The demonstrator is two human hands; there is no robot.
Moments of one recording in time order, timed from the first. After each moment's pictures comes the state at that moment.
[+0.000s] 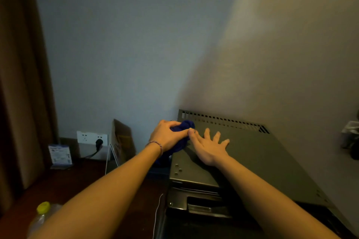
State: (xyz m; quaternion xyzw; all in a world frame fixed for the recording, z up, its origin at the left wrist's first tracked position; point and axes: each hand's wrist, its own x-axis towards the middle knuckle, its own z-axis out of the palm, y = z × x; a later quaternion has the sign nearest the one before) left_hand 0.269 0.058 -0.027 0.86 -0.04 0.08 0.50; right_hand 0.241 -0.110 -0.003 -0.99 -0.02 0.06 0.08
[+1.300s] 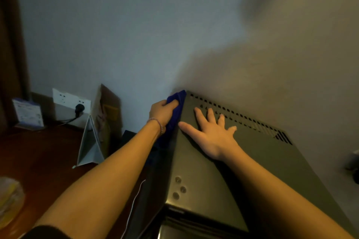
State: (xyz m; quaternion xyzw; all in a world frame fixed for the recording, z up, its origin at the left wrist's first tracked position) left_hand 0.393 0.048 -0.094 0.58 0.14 0.07 0.80; right_hand 0.308 -0.100 -0.009 -1.00 -0.08 0.05 0.01
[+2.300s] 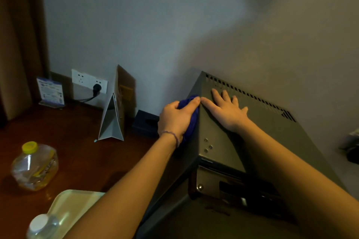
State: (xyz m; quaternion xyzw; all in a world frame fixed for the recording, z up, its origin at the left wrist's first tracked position) left_hand 0.254 0.049 -0.093 0.63 0.17 0.09 0.75; right_hand 0.287 -0.085 -0.010 -1.00 -0.04 0.04 0.02
